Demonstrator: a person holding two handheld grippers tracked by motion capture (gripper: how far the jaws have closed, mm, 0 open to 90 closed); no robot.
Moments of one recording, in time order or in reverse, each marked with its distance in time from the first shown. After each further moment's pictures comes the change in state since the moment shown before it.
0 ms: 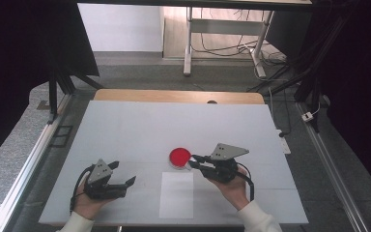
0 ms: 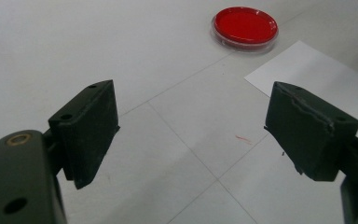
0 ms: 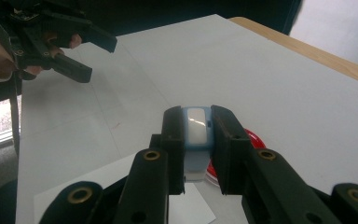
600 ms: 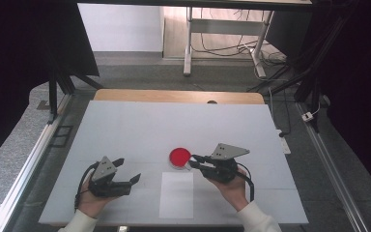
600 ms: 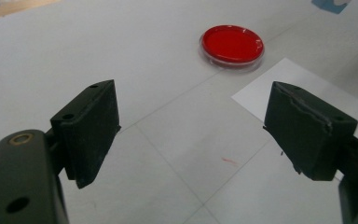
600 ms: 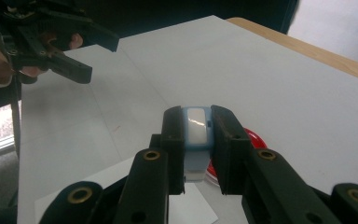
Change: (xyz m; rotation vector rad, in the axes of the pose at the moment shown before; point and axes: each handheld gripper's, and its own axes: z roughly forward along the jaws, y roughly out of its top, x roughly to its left) left arm -0.009 0.015 0.004 -0.028 -0.024 0.020; right arm 0.000 -0.002 0.000 -0.012 -0.004 0.028
